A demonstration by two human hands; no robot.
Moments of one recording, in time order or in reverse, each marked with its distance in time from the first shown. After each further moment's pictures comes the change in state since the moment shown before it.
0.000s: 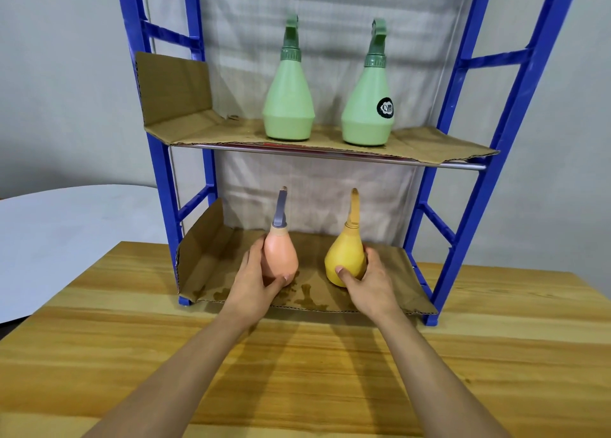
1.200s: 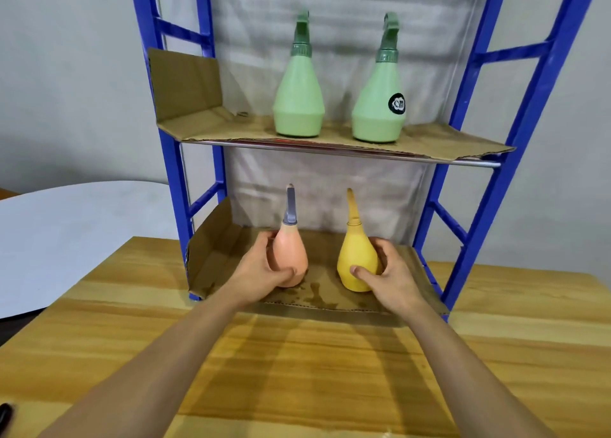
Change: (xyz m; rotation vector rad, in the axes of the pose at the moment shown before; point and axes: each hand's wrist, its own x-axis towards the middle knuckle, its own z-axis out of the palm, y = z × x) left_hand 0.018 0.007 -0.023 -0.026 -0.163 -0.028; right_hand 0.003 0.002 -0.026 0.074 -0.091 -0.110
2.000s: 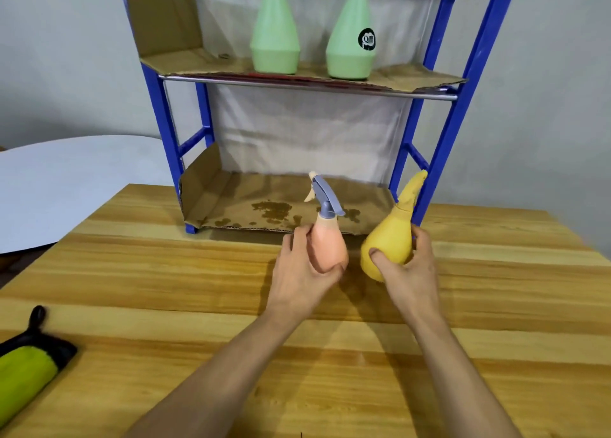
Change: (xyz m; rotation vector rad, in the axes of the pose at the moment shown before) left_hand -0.137 0.049 0.115 0.035 0.198 0.042; right_hand -0.139 0.024 -0.038 0.056 0.376 0.100
